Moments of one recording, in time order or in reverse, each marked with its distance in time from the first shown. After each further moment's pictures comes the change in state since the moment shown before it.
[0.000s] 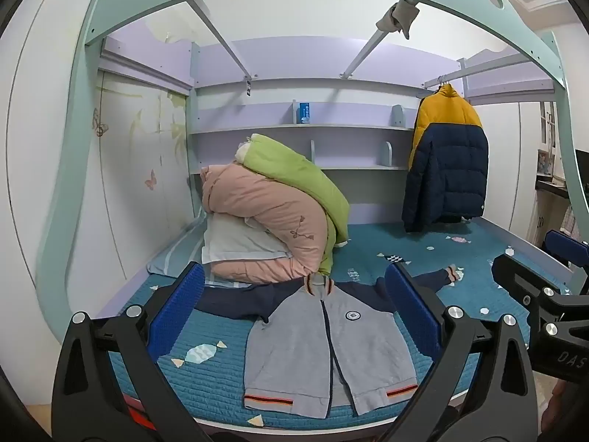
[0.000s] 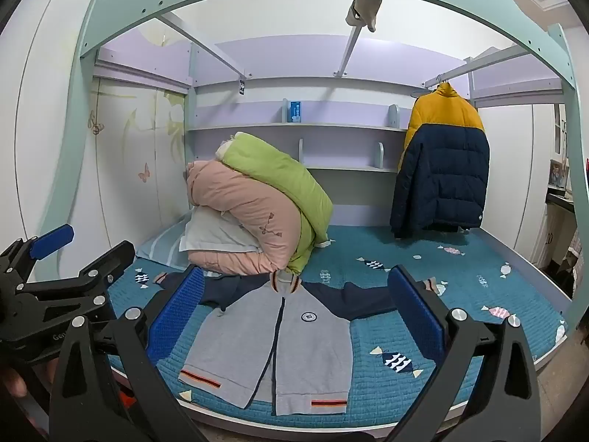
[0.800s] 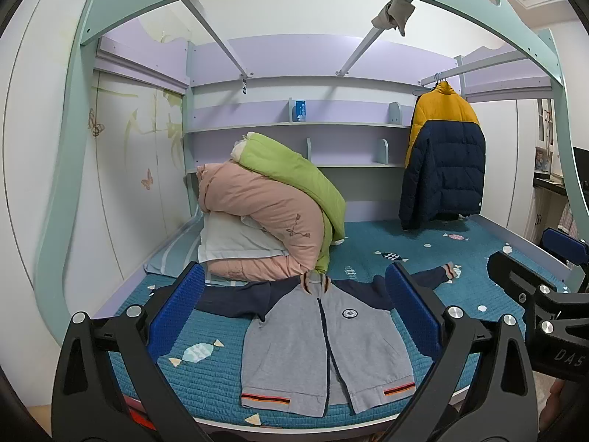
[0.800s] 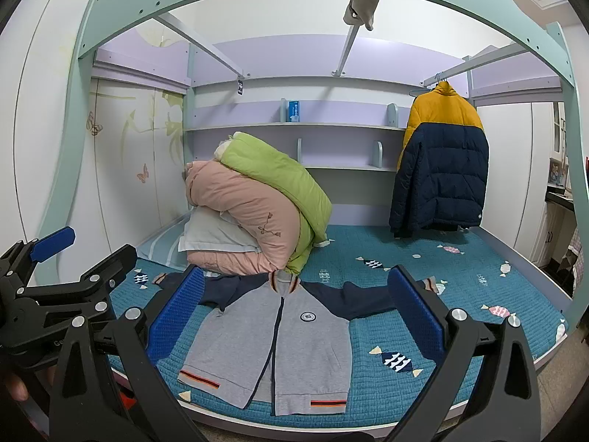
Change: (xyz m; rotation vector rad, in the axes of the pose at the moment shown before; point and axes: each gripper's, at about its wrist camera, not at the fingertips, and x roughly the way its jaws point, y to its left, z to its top) left arm 0.006 -0.013 -0.006 -0.002 0.002 -0.006; right arm -0.002 0.000 0.002 0.006 0.003 0.000
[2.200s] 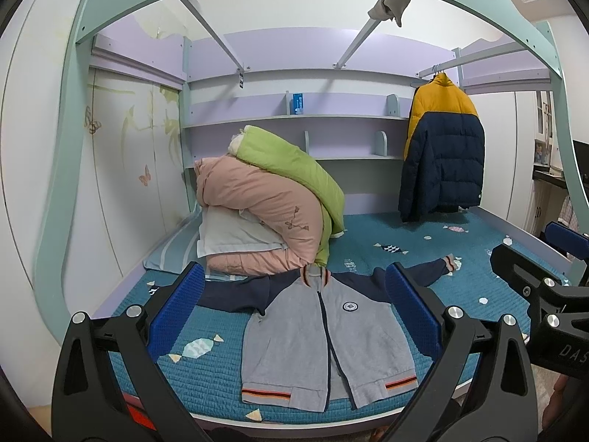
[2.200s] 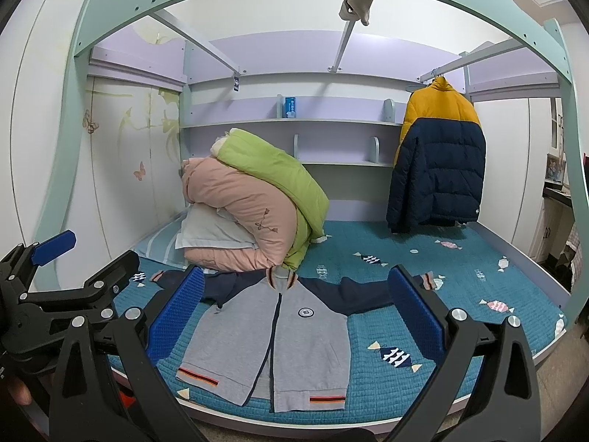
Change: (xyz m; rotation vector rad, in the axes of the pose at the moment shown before) left arm 0.006 0.001 -0.008 0.012 0.021 -0.009; right arm 0.007 -0.005 -0.008 0.011 0.012 -0.010
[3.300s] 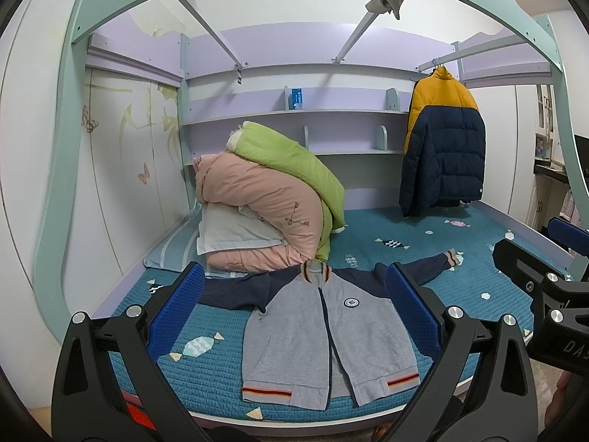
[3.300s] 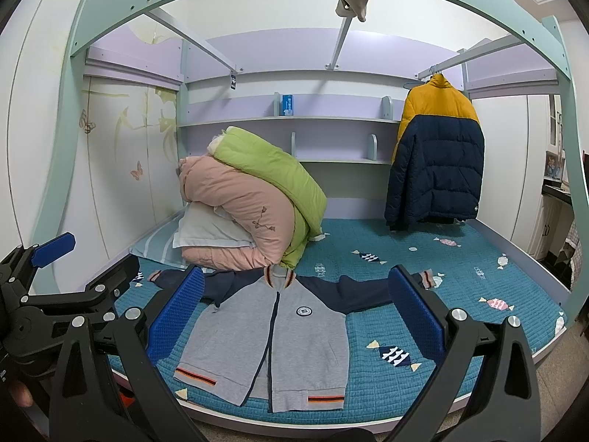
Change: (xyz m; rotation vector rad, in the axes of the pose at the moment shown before) left arm 0.002 -0.001 -0.005 0.008 0.008 0.000; right arm 0.003 -0.006 -0.003 0.005 0.007 0.000
